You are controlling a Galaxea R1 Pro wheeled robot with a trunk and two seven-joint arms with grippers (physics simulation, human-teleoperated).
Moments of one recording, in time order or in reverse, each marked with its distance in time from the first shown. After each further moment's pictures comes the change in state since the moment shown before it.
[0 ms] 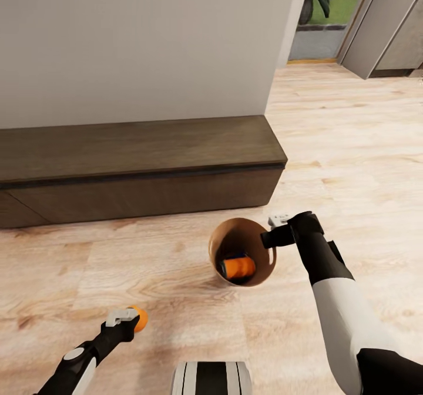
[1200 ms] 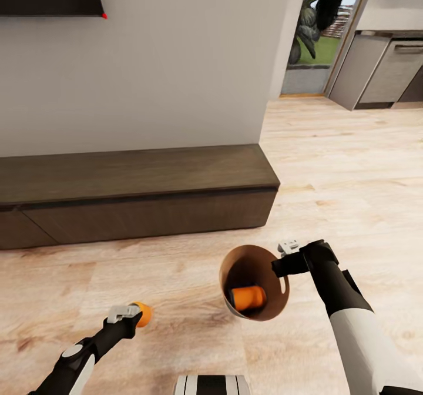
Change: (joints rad) left arm 0.001 0.006 0.004 -0.033 0.002 0.006 -0.072; right arm 0.158 -0.080 -0.012 0.003 -0.001 -0.112 0.082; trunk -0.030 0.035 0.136
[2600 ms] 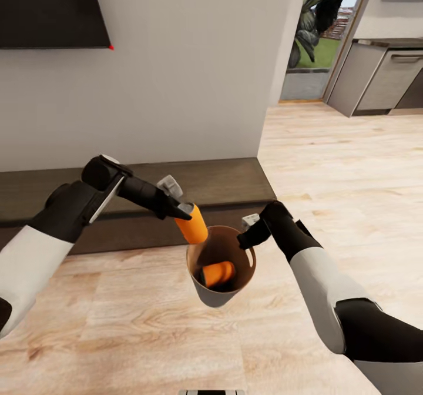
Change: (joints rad) left arm -0.911 0.147 -0.604 -0.383 -0.133 0.940 -0.937; right arm -0.357 0.145 0.169 0.365 0.017 0.107 0.034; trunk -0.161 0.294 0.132
